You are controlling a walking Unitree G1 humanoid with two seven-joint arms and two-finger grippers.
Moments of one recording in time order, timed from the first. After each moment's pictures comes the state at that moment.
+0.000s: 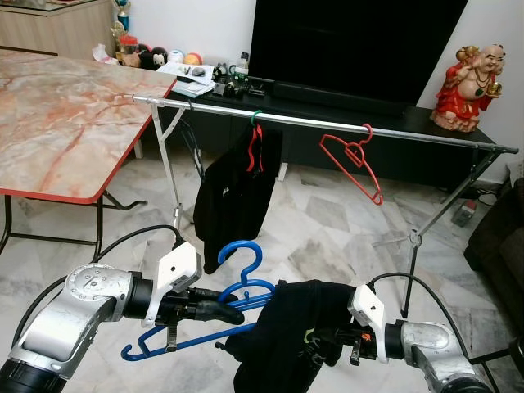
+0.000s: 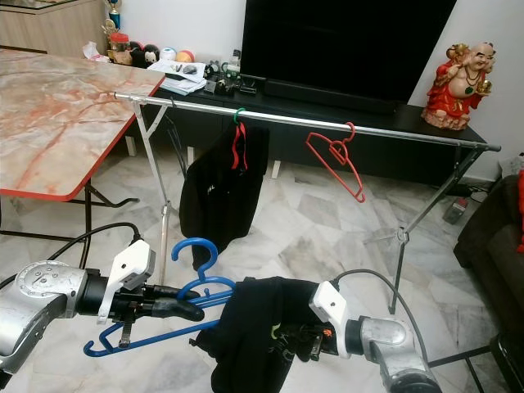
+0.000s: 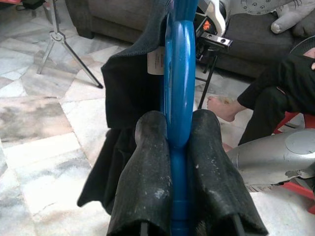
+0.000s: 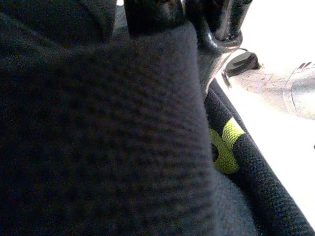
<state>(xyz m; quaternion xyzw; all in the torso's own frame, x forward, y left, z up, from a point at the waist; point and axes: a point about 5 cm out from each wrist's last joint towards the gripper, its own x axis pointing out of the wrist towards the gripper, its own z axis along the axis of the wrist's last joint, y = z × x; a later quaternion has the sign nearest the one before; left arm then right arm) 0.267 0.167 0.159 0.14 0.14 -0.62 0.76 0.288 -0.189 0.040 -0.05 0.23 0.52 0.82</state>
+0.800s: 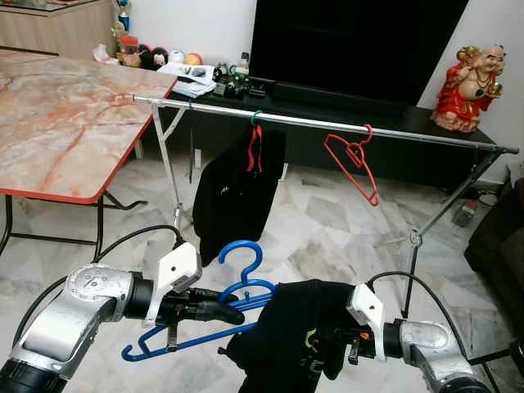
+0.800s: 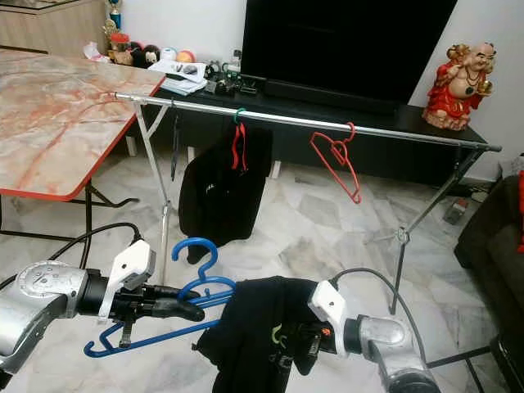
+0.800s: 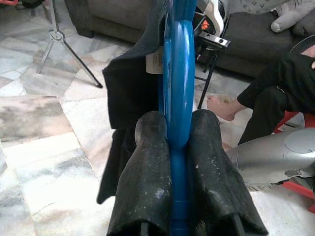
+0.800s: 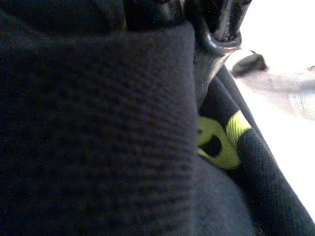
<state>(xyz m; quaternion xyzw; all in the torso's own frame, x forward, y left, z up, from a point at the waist) 0.266 0.166 0.158 0.14 0.14 -0.62 0.76 0.290 -0.188 0.040 -0.07 0.23 0.51 0.82</state>
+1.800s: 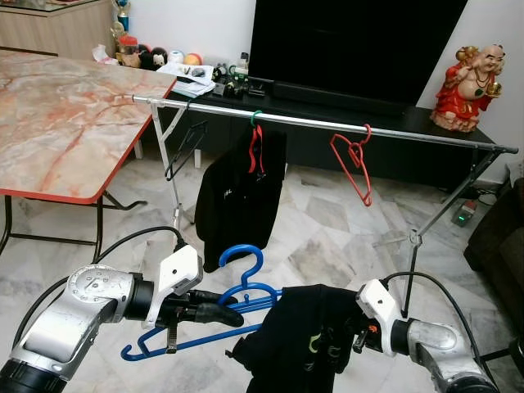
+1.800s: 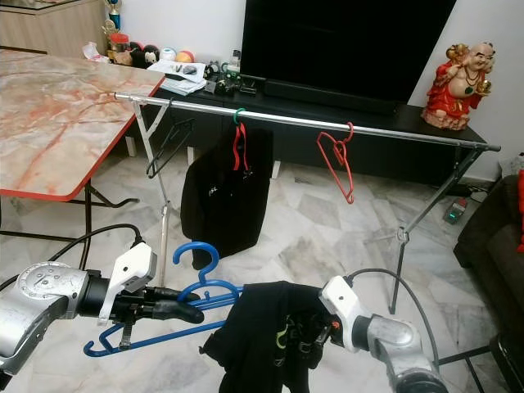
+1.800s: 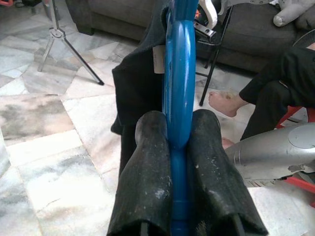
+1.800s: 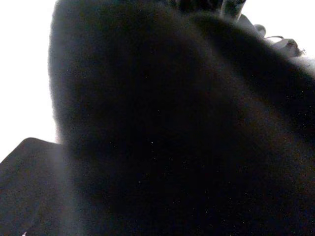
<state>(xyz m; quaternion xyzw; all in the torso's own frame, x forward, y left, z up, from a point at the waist) 0.266 0.167 0.156 0.15 0.14 -0.62 0.76 0.295 -0.204 0.038 -0.06 0.23 0.43 0.87</state>
